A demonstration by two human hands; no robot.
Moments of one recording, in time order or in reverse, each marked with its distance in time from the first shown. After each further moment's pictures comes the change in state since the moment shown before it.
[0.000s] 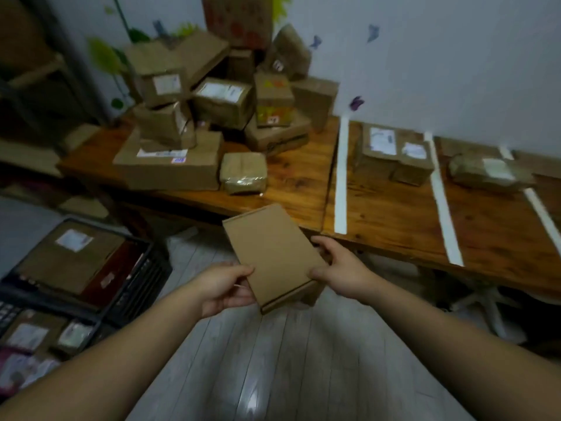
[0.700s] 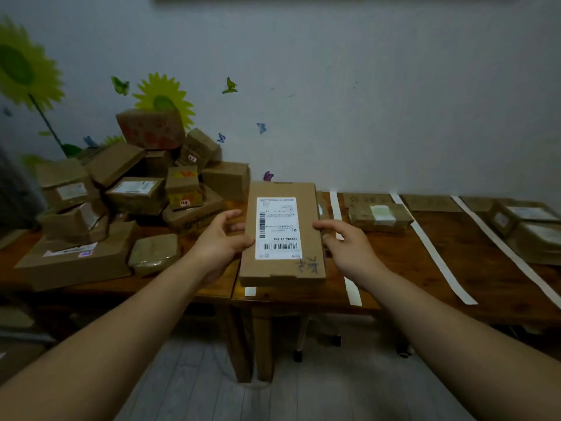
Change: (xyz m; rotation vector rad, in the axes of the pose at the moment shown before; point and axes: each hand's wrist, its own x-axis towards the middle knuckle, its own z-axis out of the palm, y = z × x) left_hand -0.047 0.149 0.232 0.098 -0.029 0.666; right_hand -0.076 0.050 -0.238 0.305 0.521 -0.322
